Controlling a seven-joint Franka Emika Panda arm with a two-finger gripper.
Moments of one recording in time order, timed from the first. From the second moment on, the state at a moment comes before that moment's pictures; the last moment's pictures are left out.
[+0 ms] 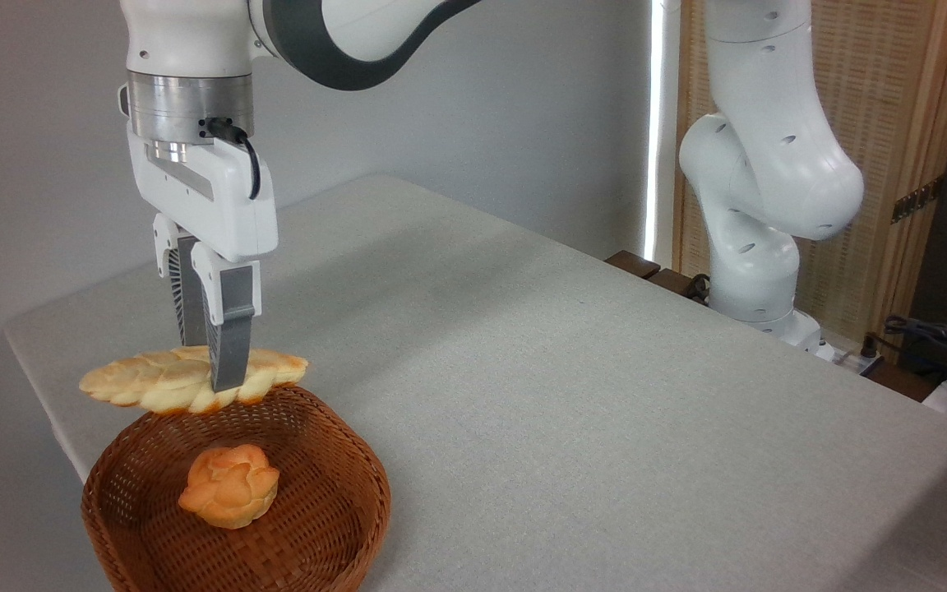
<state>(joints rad) -0.23 0.19 0.08 -1.55 0.04 2.00 0.60</state>
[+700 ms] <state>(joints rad) -0.23 0.18 0.09 -1.54 0.04 2.00 0.60</state>
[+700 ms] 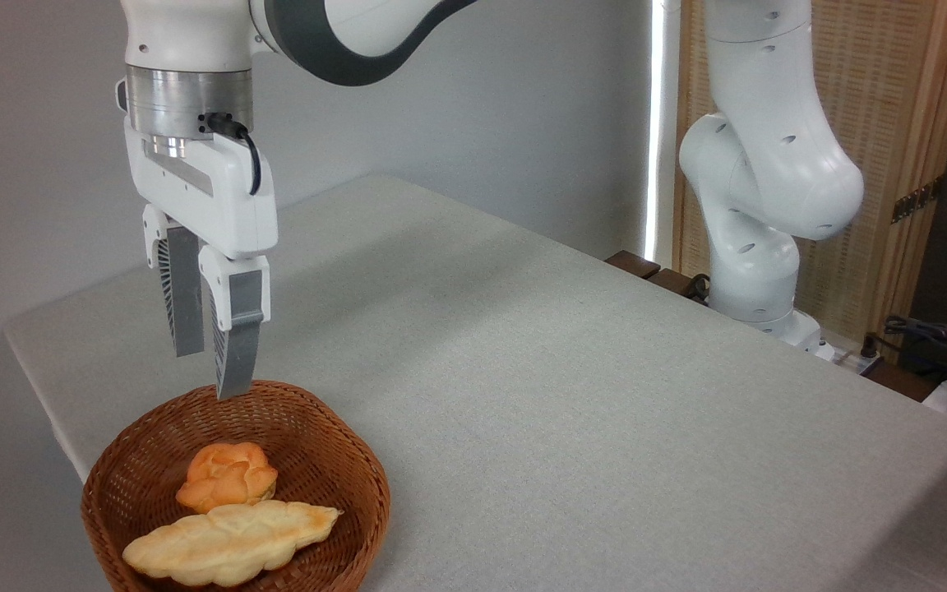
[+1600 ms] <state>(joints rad) -0.05 0.05 -0.04 -1.56 -0.01 1.60 0.67</state>
